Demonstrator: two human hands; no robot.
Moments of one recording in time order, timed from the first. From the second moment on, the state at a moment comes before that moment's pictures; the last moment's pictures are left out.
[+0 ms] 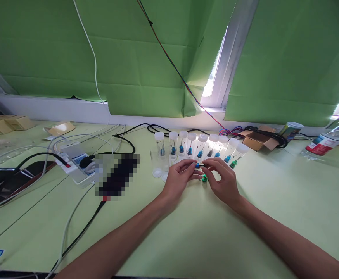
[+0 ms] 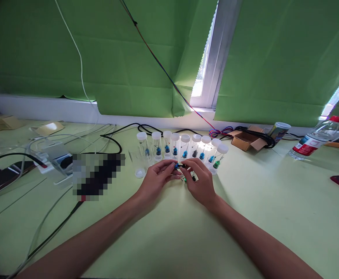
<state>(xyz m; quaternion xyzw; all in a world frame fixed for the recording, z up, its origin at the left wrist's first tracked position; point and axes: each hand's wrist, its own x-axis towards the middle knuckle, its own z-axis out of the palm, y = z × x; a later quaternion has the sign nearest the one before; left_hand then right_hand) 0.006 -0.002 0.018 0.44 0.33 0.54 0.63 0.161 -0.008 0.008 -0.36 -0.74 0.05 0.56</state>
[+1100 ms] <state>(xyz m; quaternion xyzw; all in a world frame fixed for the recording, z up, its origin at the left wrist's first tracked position) 0.007 -0.004 0.021 0.52 0.35 0.52 0.58 0.164 -0.006 0.001 -0.45 -0.70 0.14 0.54</state>
